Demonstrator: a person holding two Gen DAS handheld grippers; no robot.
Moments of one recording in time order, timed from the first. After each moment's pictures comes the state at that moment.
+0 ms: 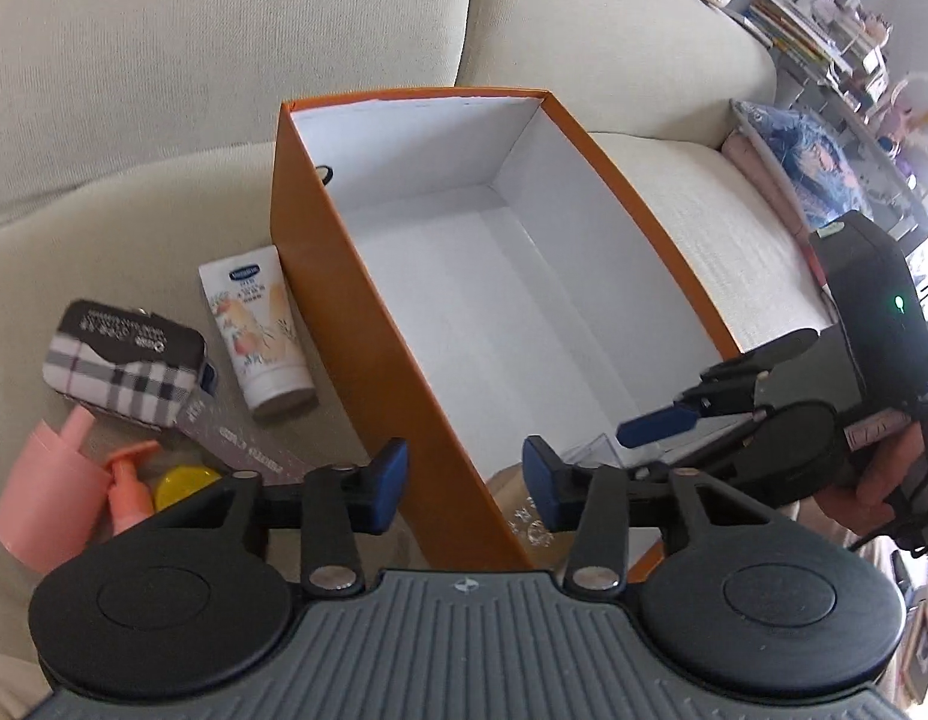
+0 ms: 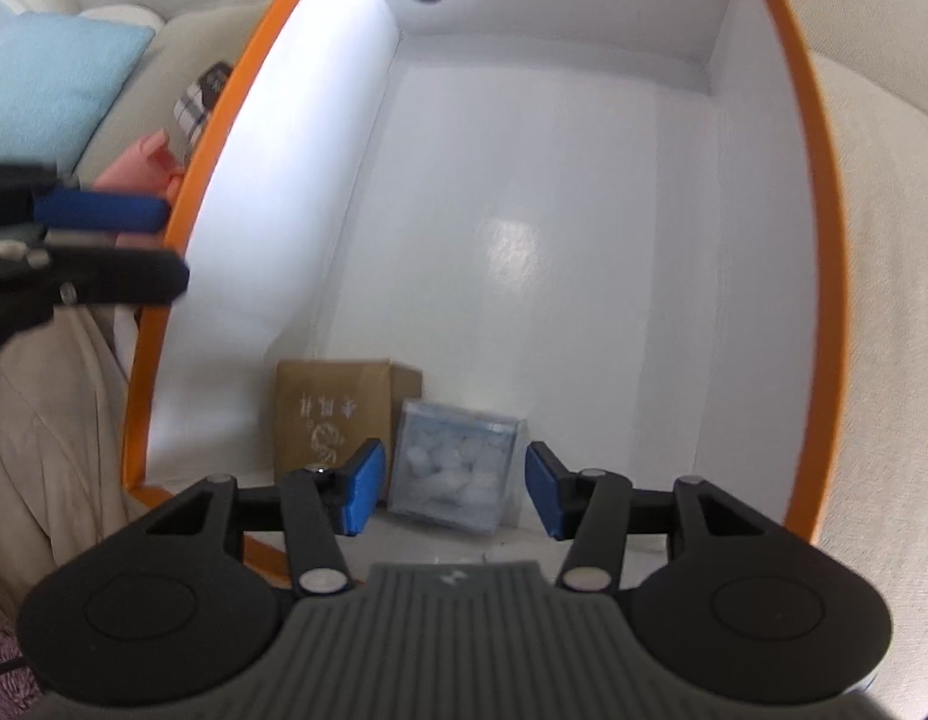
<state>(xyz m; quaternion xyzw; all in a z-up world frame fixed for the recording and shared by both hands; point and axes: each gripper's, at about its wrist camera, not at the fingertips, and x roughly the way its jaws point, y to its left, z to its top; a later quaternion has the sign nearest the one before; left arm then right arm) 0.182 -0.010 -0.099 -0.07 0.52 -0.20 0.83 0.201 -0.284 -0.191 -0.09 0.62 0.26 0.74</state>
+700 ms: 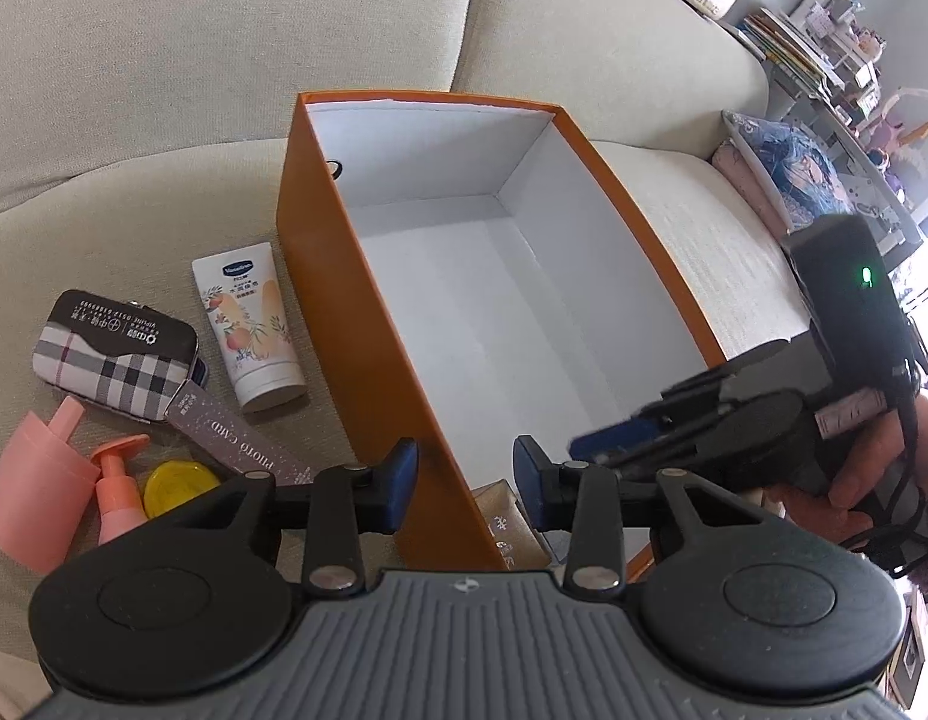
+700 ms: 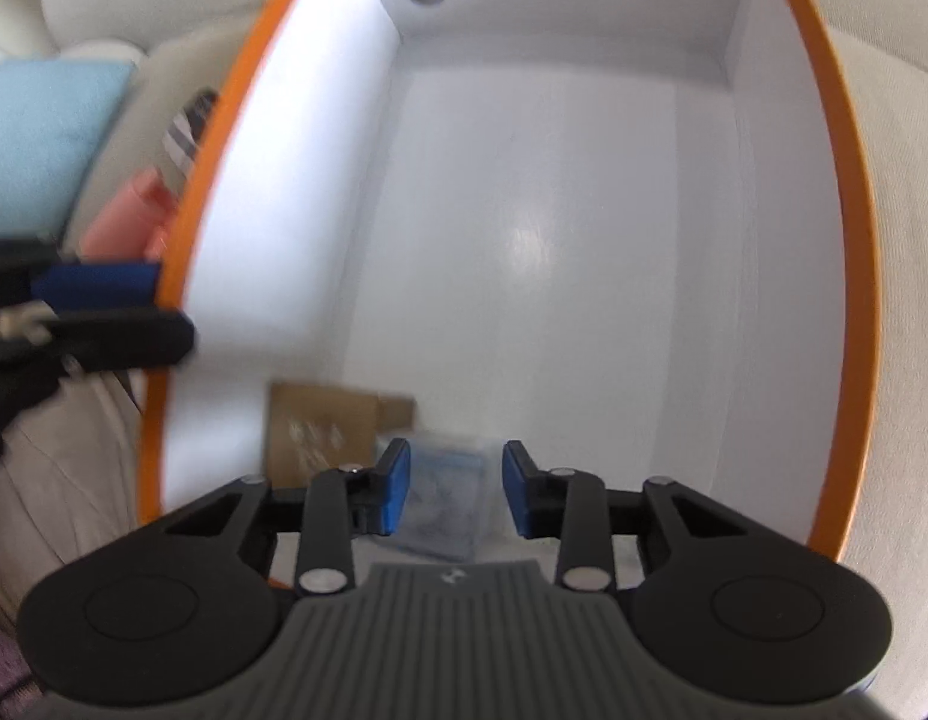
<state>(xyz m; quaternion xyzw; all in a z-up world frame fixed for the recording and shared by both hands) 0.182 -0.005 -0.100 -0.09 0.51 -0.21 0.83 0.208 -0.264 -0.192 -0.03 0.63 0.25 0.73</state>
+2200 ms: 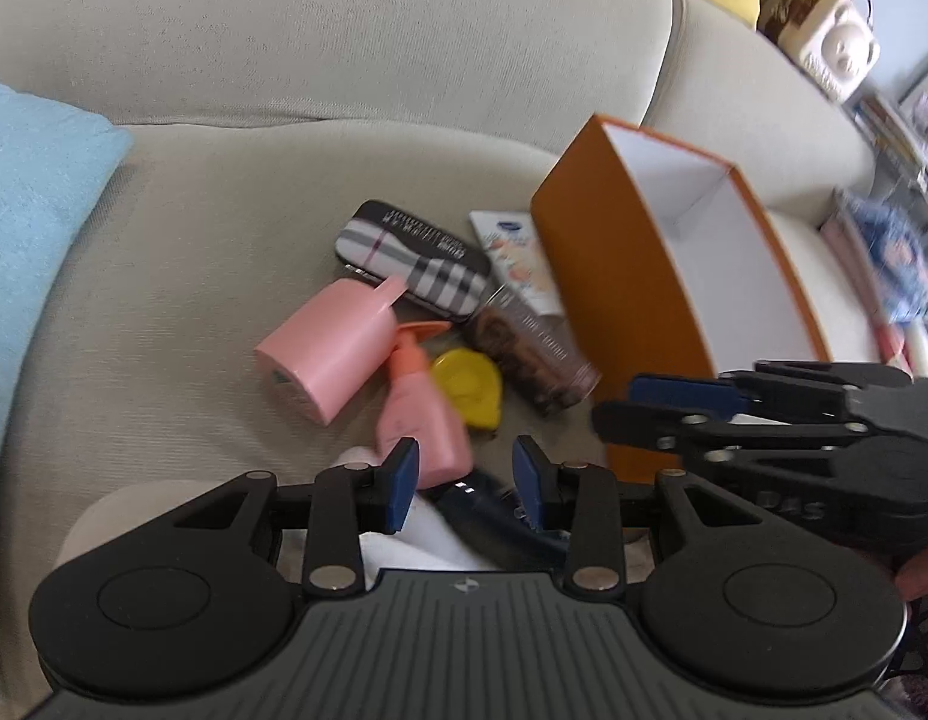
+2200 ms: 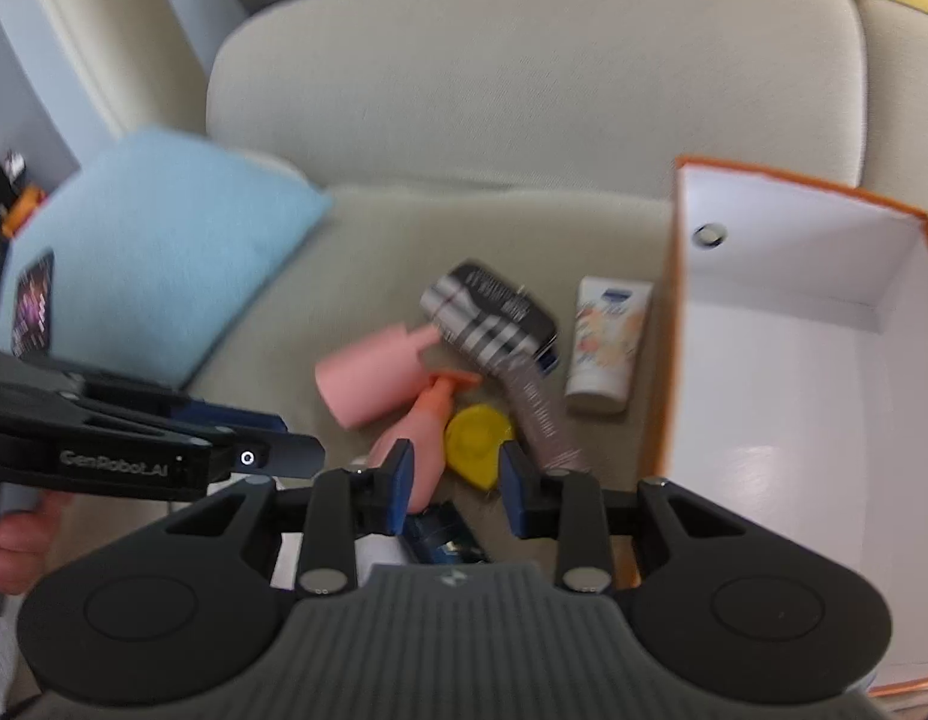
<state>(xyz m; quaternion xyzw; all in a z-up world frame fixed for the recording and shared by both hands) 0.116 0.131 -0.094 -0.12 0.51 -0.09 0.84 0.118 -0.110 -0.131 -0.03 0.46 0.31 0.83</state>
